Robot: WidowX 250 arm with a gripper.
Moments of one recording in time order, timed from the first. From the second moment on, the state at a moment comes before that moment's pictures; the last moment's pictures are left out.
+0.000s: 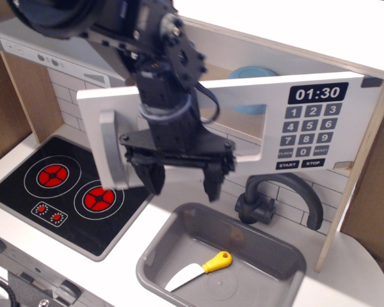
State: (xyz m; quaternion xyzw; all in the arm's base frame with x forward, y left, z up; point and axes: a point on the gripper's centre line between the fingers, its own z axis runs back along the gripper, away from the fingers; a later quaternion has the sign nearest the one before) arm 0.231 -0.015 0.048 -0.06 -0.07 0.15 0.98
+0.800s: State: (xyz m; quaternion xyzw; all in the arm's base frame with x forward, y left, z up) arm 0.299 0.038 0.056 -0.06 -0.21 0.07 0.97
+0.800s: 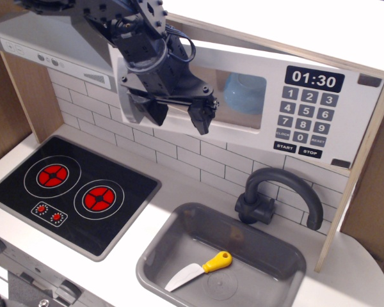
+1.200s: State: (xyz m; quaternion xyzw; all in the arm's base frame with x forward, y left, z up) arm 0.322 0.045 0.054 -0.06 -0.22 0.07 0.97
